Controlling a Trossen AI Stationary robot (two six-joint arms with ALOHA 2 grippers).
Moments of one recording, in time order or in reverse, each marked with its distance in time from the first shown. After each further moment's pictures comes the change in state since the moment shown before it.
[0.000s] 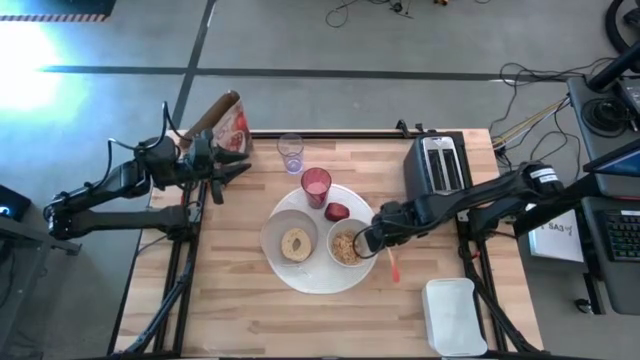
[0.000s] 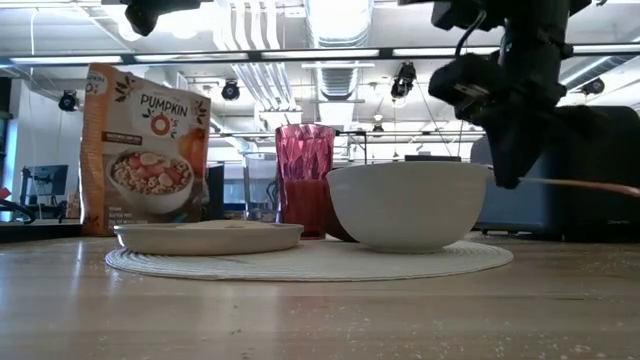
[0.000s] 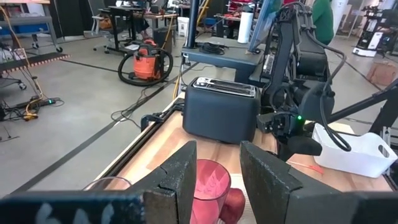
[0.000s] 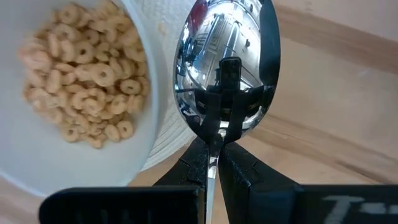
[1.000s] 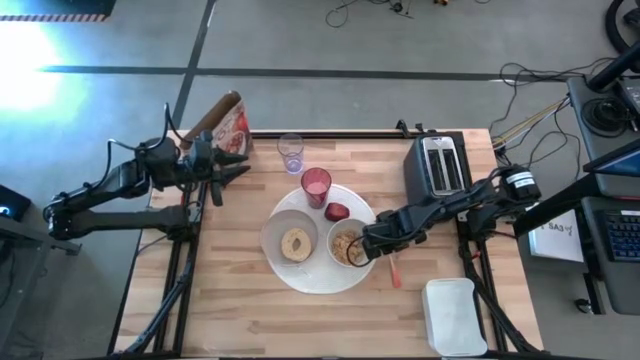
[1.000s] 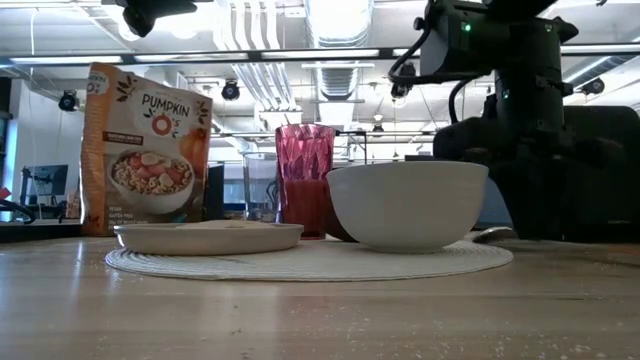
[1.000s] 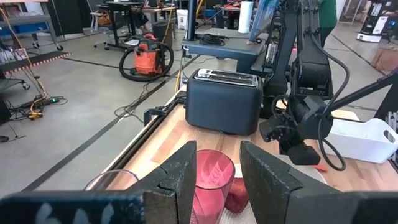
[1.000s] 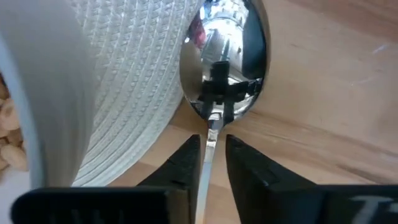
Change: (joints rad) left arm 0.000 -0.010 0.000 -0.042 0.000 0.042; right arm 0.018 0.193 0.002 0.005 -0.041 0.020
